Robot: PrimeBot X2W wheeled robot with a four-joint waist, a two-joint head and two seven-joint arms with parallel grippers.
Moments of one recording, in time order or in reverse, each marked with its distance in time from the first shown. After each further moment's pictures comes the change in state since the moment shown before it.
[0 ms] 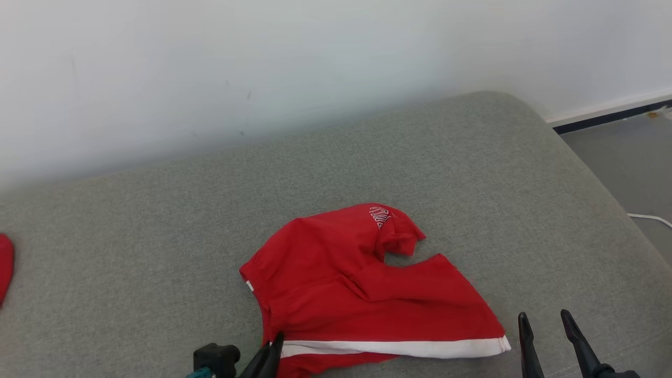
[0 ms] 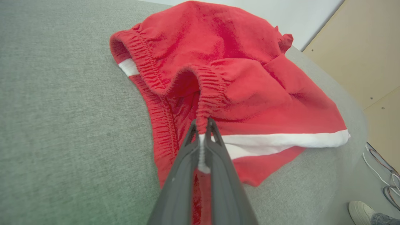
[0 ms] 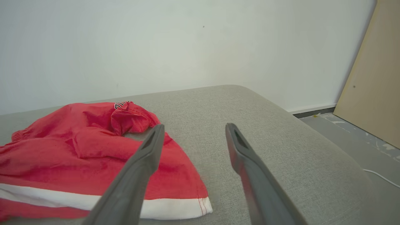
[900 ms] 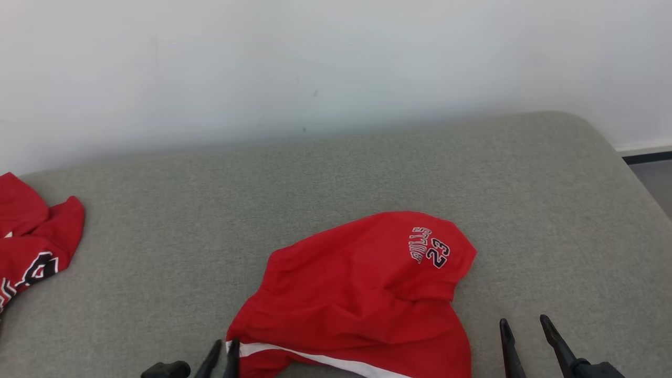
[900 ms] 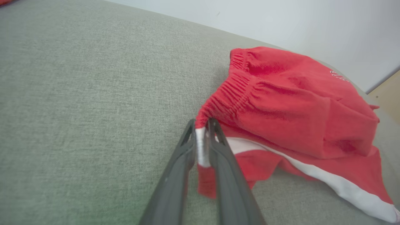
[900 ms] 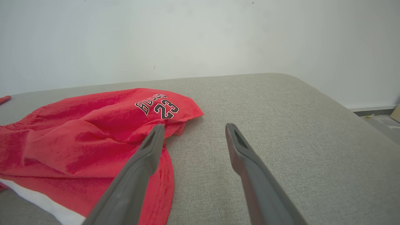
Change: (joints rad) left arm 0.107 0.029 0.194 -0.086 0.038 0.037 -0.011; right arm -0.033 0.000 0.037 0.069 0.002 0.000 0.054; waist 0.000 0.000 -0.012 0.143
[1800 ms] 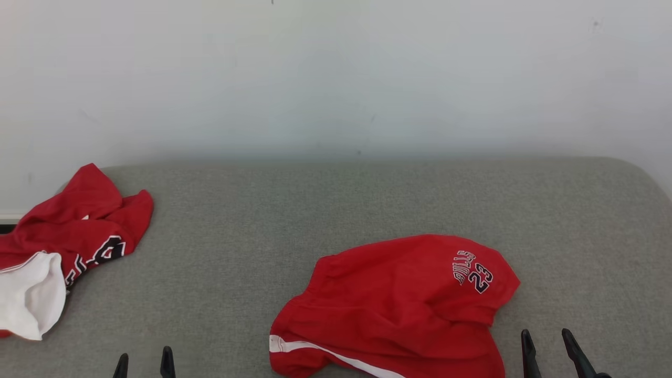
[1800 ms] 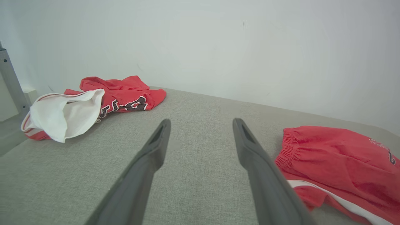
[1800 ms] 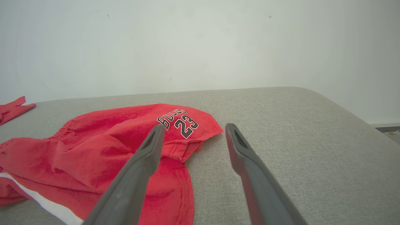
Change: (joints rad) left arm 0.329 -0.089 0.406 -0.492 0.340 -0.047 0.000; right arm 0.029 0.000 -0.055 0.020 0.026 0.000 -0.032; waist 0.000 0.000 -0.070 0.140
